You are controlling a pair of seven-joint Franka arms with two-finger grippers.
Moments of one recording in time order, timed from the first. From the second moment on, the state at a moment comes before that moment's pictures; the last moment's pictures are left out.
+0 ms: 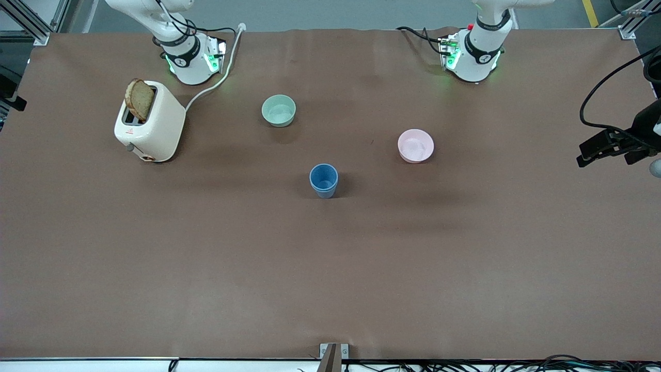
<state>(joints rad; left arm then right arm) -0.04 0.11 0.02 -1.45 0.00 1.61 -0.06 -0.02 -0.02 -0.10 -1.39 -0.01 1.37 -0.07</state>
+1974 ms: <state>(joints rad) -0.04 0.11 0.01 -1.44 0.00 1.59 -0.06 -0.05 -0.02 -0.05 -1.39 -0.01 1.38 -0.07</state>
